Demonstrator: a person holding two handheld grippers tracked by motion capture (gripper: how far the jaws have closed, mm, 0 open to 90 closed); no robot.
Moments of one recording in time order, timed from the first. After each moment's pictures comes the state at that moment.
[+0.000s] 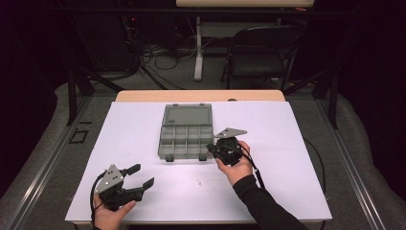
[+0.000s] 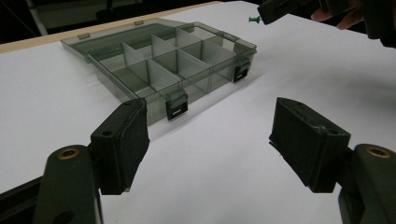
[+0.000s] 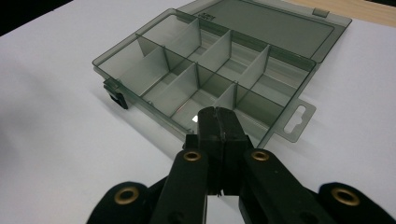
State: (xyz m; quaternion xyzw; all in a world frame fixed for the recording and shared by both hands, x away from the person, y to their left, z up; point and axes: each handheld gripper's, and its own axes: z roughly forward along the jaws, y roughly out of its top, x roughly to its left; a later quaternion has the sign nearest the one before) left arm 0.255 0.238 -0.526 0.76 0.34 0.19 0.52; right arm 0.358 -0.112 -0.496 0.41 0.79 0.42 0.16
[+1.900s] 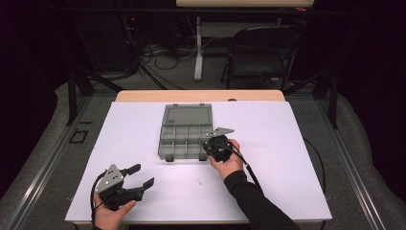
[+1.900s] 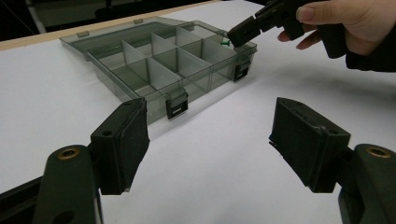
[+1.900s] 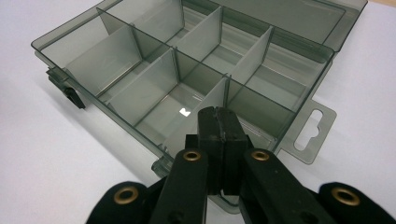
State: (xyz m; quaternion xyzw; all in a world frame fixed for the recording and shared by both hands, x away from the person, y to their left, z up) left arm 0.257 0.238 -0.527 0.76 0.34 0.19 0.51; right arm 0.386 -0.092 -0.530 0.41 0.80 0.39 0.17
